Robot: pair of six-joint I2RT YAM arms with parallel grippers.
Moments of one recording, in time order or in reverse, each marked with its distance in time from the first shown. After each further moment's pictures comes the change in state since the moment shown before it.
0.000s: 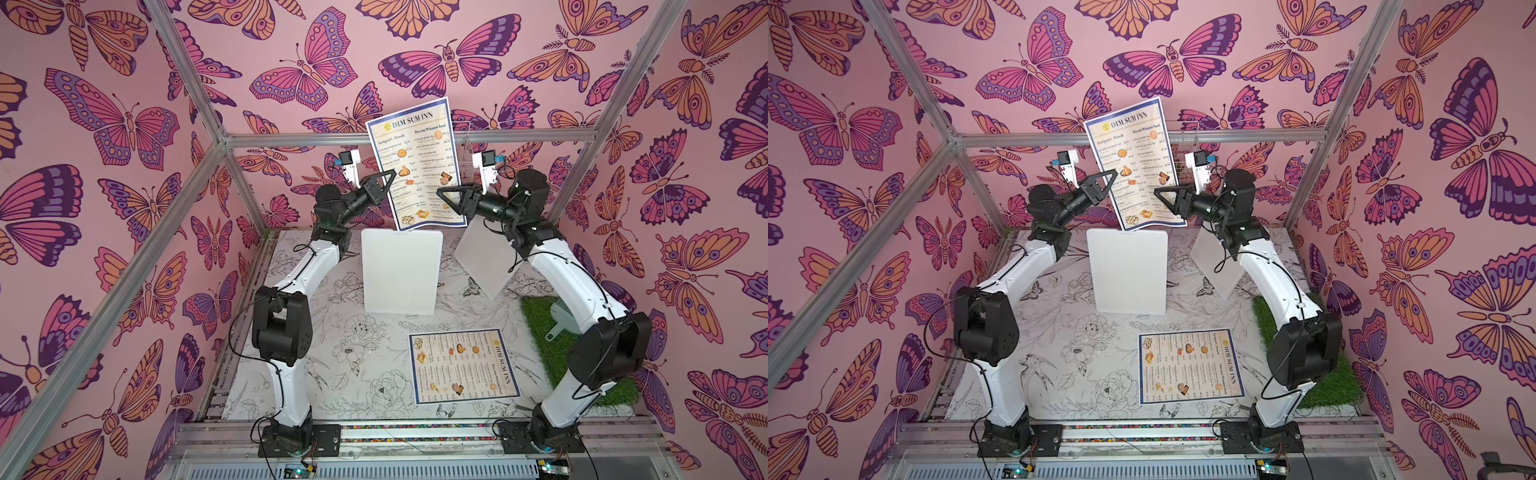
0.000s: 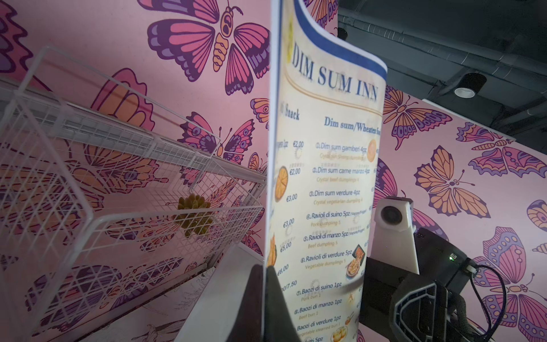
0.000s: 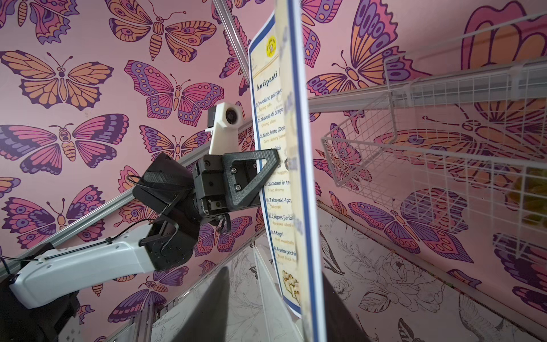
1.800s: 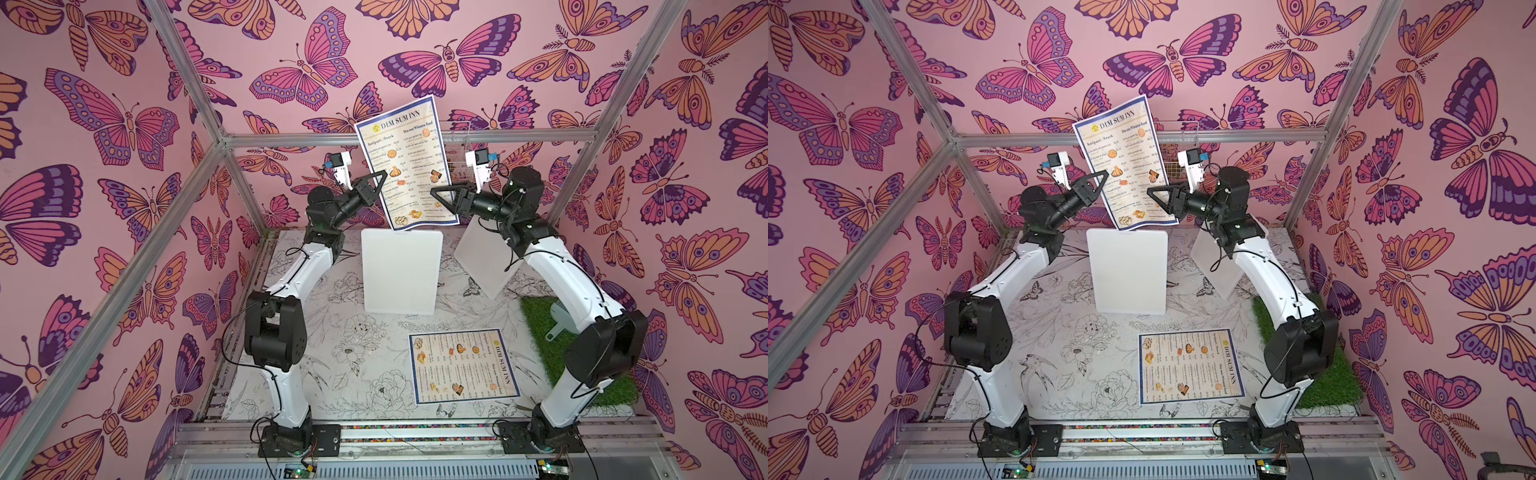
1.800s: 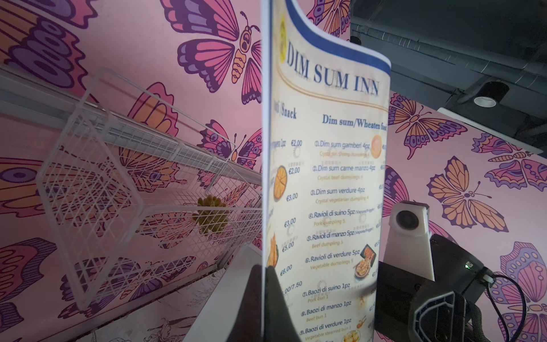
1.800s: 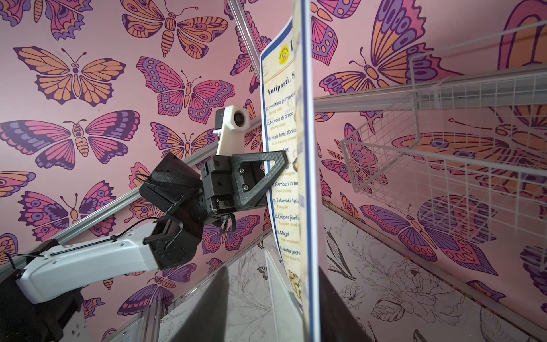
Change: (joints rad) left arm 0.037 -0.053 -0.068 -0.011 -0.025 0.003; right arm 0.039 0.024 0.049 -0.020 -0.007 -0.001
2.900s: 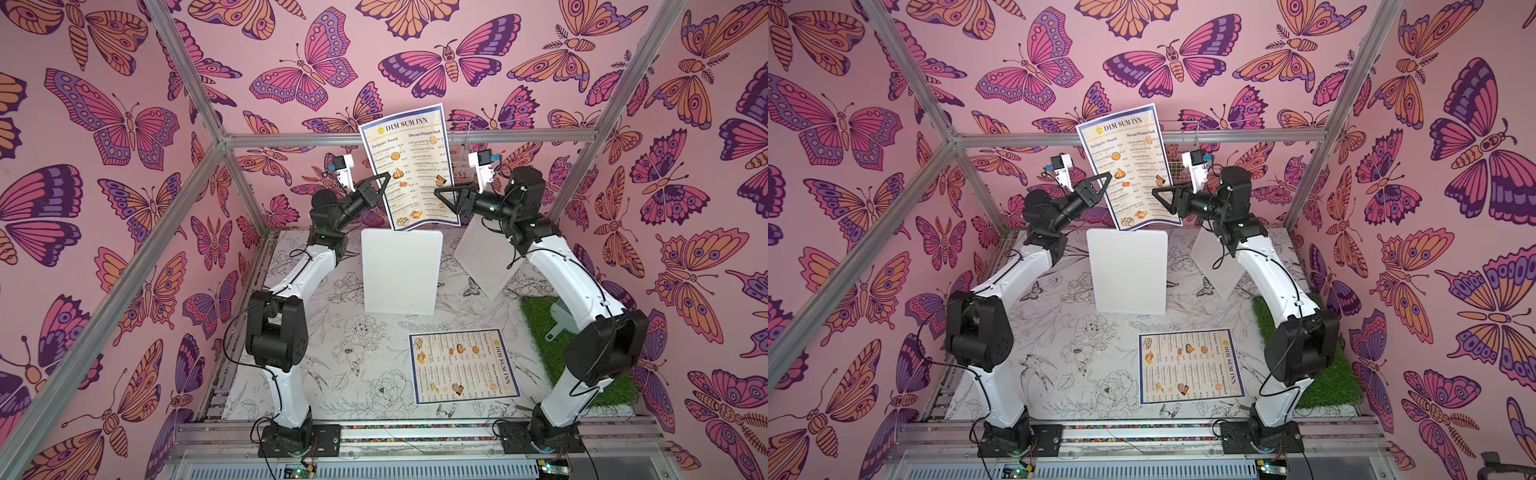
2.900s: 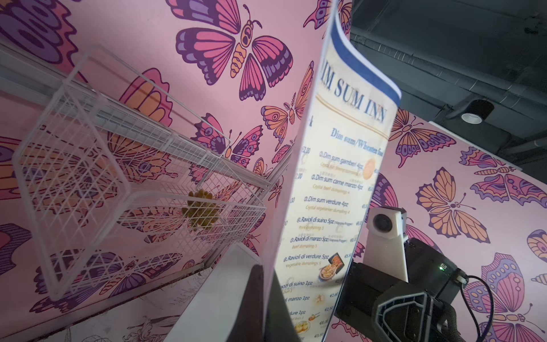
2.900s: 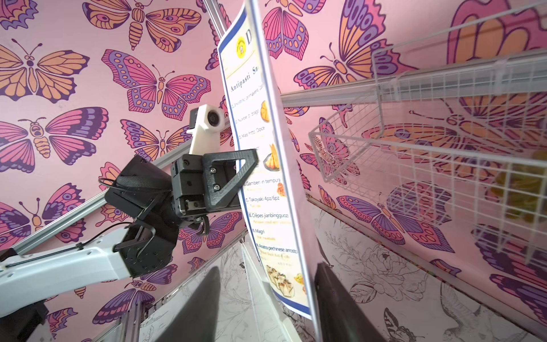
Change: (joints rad) left arm -0.031 0.000 -0.021 0.038 -0.018 -0.071; right arm -0.038 -0.001 0.009 -0.075 0.050 -0.059
